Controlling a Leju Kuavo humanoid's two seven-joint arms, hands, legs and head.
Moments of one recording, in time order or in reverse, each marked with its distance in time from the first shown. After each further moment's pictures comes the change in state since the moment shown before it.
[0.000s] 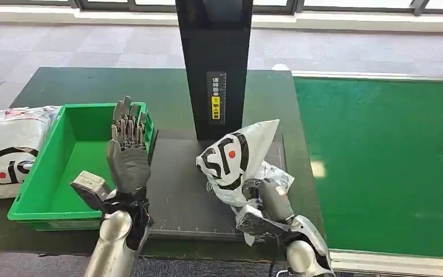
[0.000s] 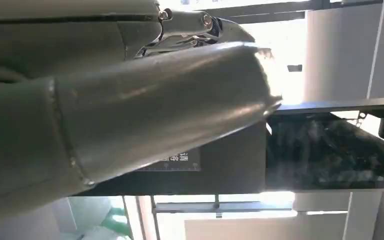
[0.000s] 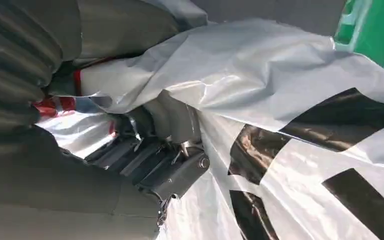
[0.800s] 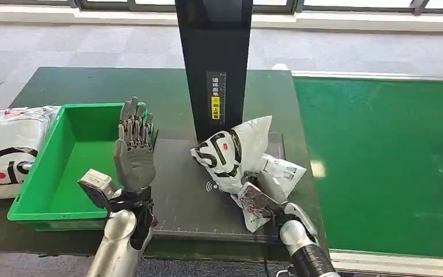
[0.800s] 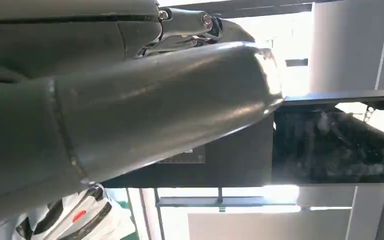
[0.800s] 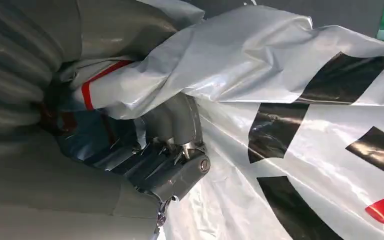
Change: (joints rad) left arm -0.009 -0.001 -0.024 0.027 0.010 0.025 0.001; right arm -0.210 0.017 -0.030 0.419 -0.127 -0.043 -0.053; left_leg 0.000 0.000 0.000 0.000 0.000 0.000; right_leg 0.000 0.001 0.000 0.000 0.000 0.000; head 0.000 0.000
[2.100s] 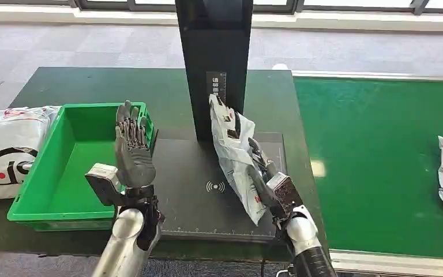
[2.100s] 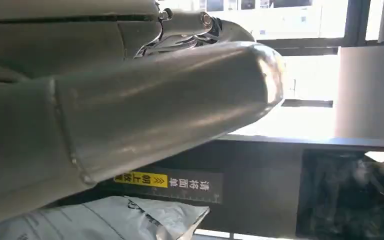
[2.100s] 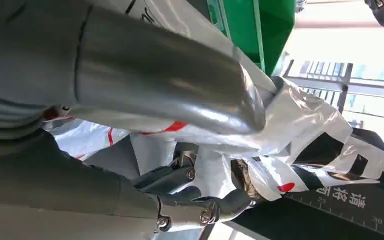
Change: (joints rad) left arm -0.028 0.003 -0.063 0.055 0.065 0.251 0.029; right arm 0.058 0.040 -0.043 -0.189 -0.387 0.214 -0.101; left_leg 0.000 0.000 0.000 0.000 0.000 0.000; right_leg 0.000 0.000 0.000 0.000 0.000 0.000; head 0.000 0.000
